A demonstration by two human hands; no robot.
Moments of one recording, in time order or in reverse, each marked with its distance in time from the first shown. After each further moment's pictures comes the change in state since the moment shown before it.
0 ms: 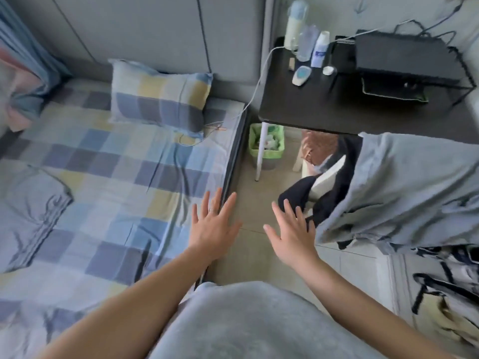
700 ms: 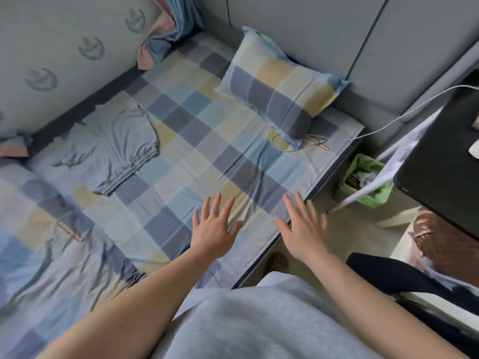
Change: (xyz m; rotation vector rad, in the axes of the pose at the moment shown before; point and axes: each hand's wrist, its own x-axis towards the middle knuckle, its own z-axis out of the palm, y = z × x) left_hand 0.034 -0.224 -0.025 -0.211 -0.025 -0.599; right_hand 0.197 -0.227 0.045 -0.245 -0.280 -0.422
